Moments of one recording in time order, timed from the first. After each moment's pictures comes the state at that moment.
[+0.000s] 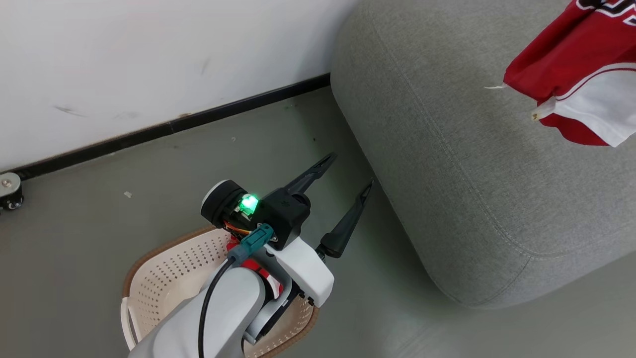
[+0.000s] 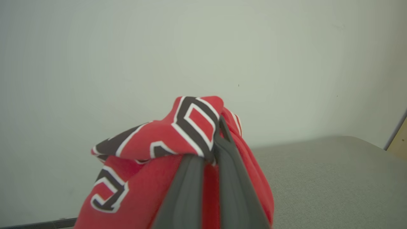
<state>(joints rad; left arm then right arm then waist) -0.58 0.13 -0.75 0.05 -0.45 0.07 -0.04 -0.80 -0.49 0.04 0.37 0.42 0.13 -0.12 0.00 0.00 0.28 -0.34</state>
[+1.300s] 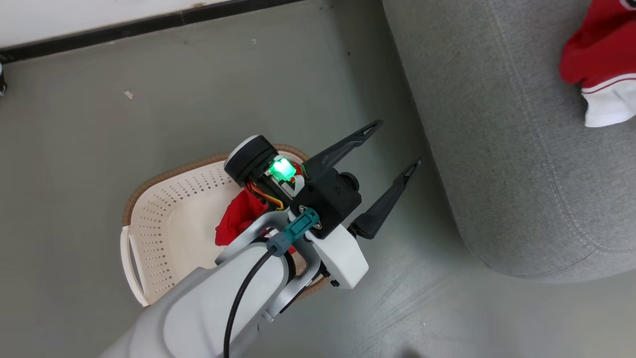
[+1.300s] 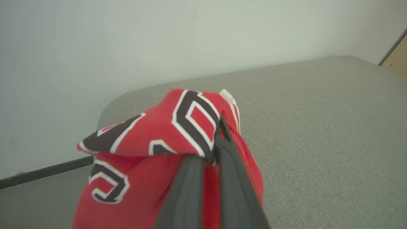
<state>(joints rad) -0.72 0.12 -0.82 -0.04 -0.36 0.06 0.05 -0.91 -0.49 -0.02 0.77 0.38 0.13 -0.22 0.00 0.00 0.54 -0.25</state>
